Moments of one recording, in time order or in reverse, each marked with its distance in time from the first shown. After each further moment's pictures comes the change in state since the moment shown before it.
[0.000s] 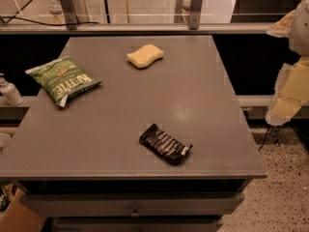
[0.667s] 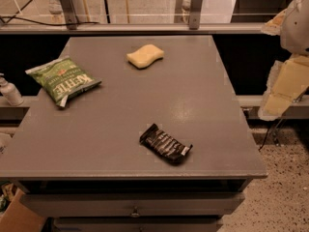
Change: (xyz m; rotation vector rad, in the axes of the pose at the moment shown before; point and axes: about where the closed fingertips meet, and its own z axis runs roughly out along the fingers) arm -0.007 -0.010 0.008 0.011 -0.009 -0.005
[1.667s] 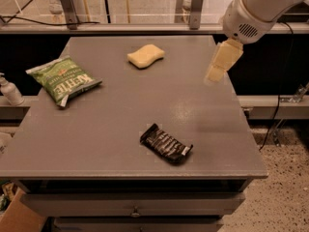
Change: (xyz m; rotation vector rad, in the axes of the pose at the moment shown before) arm -0.062 -0.095 0.090 0.021 -0.136 0.062
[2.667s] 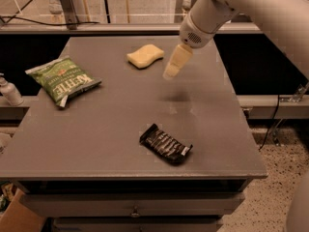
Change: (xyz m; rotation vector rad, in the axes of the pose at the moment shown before) arm -0.066 -0.042 0.115 -0.039 -0.075 0.078
